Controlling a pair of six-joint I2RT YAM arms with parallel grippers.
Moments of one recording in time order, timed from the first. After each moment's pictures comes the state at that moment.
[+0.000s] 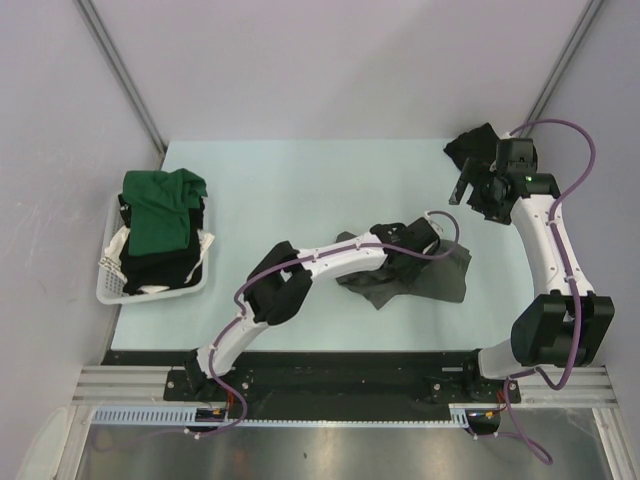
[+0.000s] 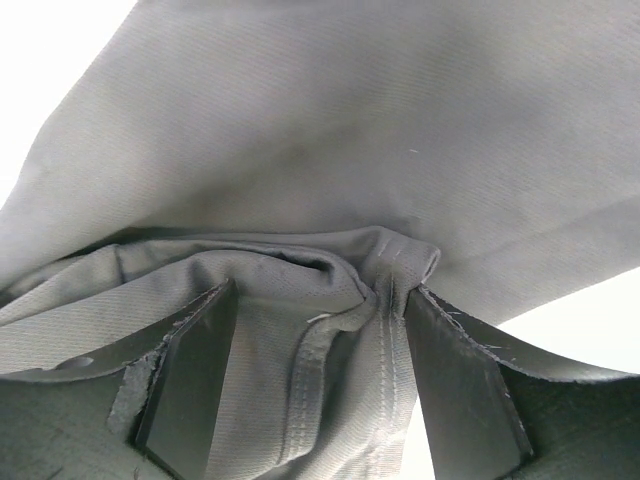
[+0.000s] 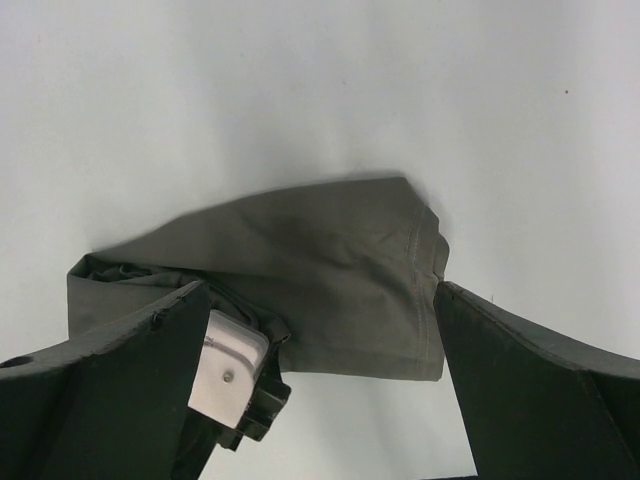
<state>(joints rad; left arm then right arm) -1.06 2.36 2.01 -0.70 -0.20 -0.21 -0.04 1.46 1.42 -0.84 -0.02 0.36</state>
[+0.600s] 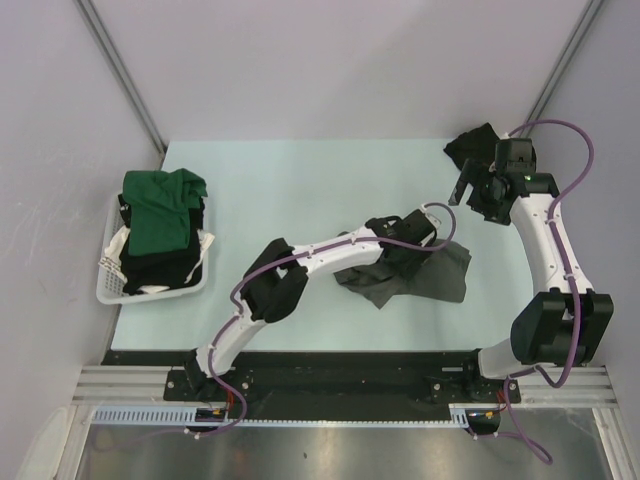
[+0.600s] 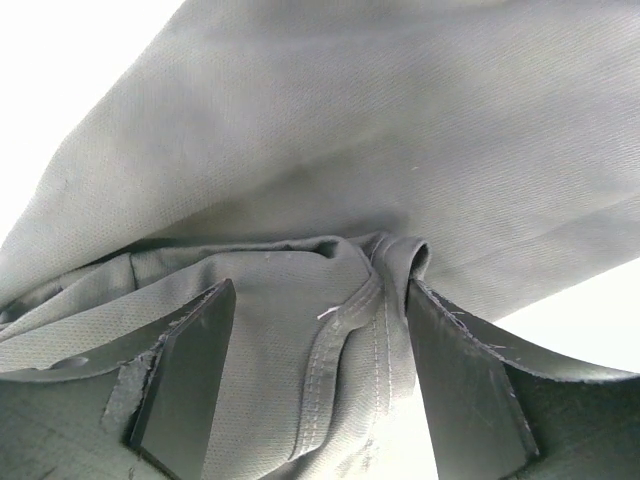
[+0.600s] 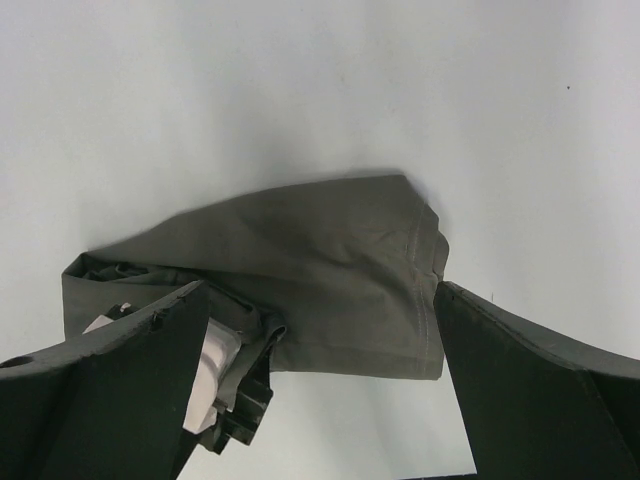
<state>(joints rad) -1.03 2.35 2.01 -0.68 -0.15 -0.23 -0.04 1.46 1.42 -0.84 -0.02 0.36</state>
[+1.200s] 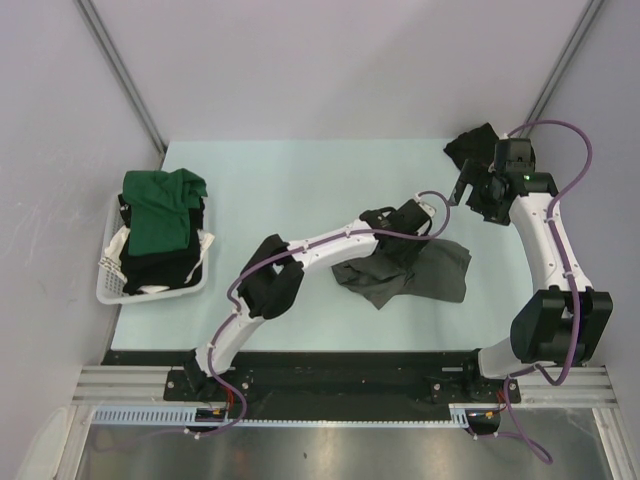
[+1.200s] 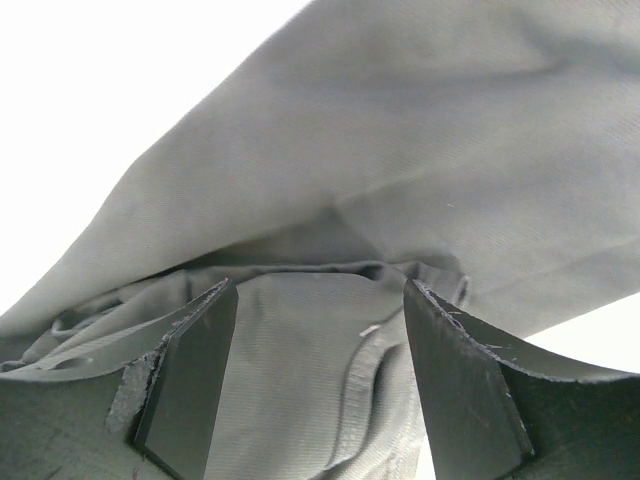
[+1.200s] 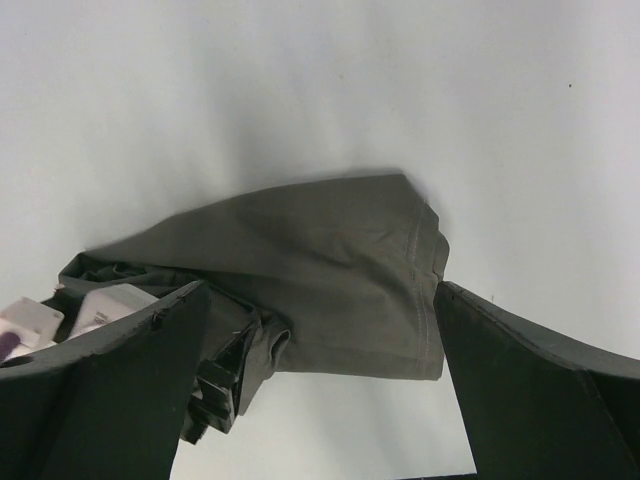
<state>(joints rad) -1.00 2.34 2.03 -0.67 -0.15 -0.24 -0.04 1.47 1.42 -0.84 -0.02 0.36</state>
